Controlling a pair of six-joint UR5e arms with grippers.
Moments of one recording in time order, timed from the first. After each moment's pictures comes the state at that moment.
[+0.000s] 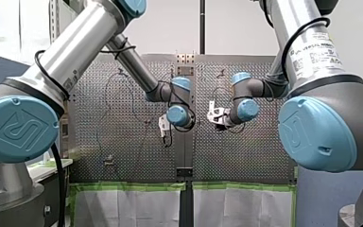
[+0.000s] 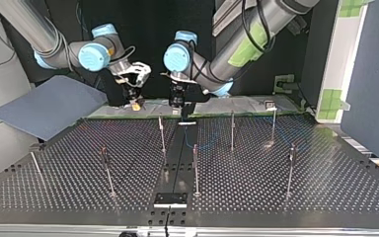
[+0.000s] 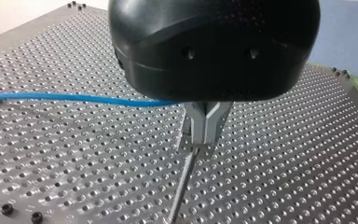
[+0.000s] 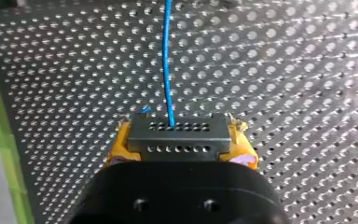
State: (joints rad) left arm -0.61 -2.18 -1.61 -2.64 -1.96 -1.81; right arm 2.01 -1.10 1.80 -0.43 1.39 1.70
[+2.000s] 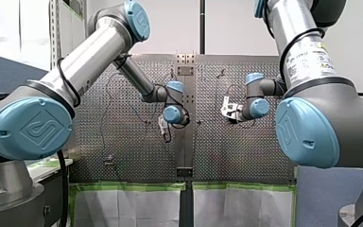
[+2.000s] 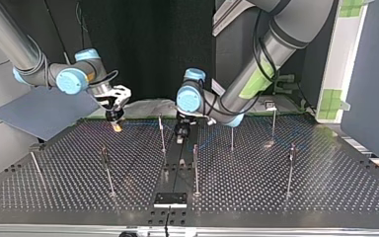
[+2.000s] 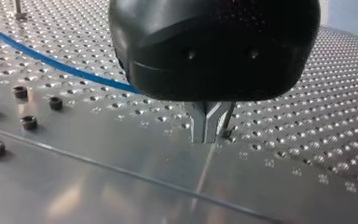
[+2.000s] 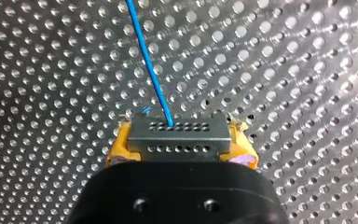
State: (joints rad) left arm -0.46 -2.31 -1.35 -2.72 -1.77 -1.86; right arm 1.86 -1.02 1.62 -0.42 1.27 1.75
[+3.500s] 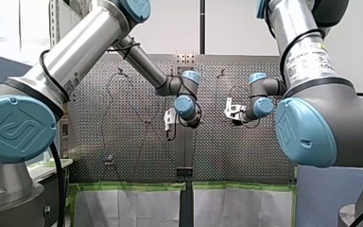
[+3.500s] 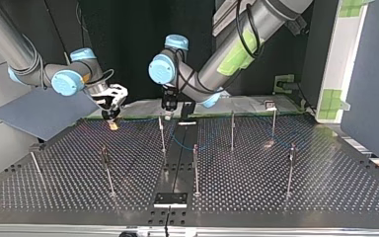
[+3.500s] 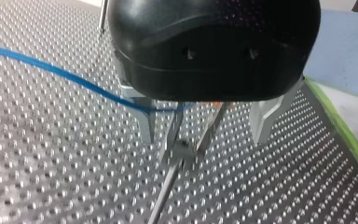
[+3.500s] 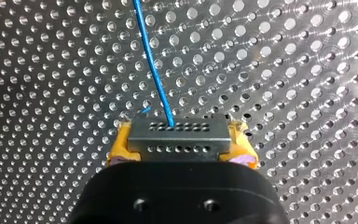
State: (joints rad) left arm -0.64 -2.22 -1.44 -2.91 -1.98 -1.76; right arm 1.84 -1.02 1.61 -0.36 1.27 1.70
